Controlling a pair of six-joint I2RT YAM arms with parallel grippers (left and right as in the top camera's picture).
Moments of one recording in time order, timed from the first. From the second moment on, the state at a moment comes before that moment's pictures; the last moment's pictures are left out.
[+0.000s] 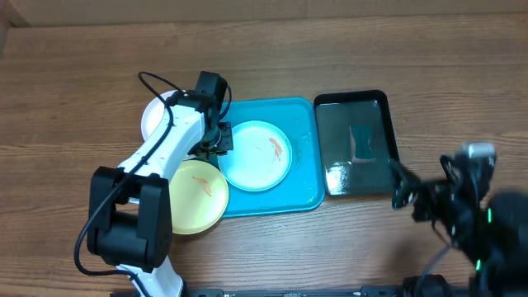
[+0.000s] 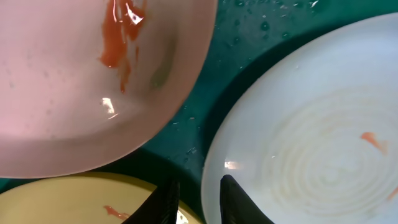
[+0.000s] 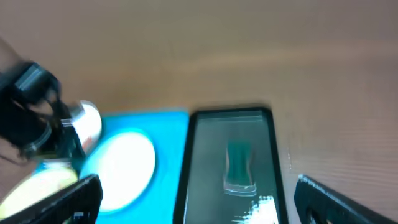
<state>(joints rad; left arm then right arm) -0.23 1.87 1.31 -0.91 -0.03 -0.36 0.09 0.61 0.99 -0.86 -0.18 0.17</state>
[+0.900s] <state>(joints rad) -0.22 1.87 1.19 -0.77 0.01 -0.36 0.09 1.36 1.25 -1.02 -0.23 0.17</state>
